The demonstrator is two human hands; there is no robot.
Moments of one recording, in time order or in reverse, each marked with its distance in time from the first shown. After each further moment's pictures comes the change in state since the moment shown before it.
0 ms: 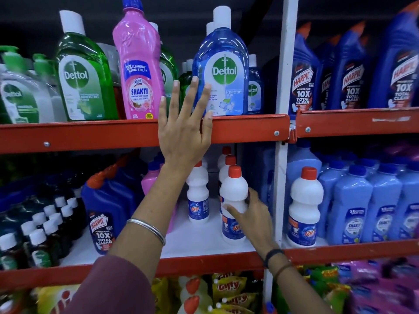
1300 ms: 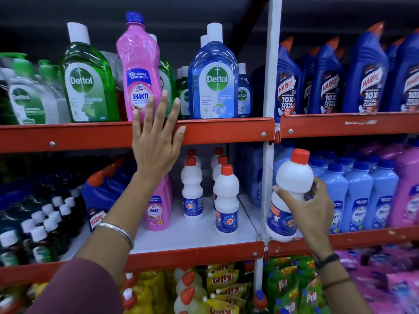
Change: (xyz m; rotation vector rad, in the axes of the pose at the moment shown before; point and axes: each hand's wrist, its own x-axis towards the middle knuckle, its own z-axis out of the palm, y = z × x) left_hand -0.022 -0.050 -0.019 0.069 -0.080 0.060; right_hand -0.023 -0.014 -0.126 0.121 0.442 0.076
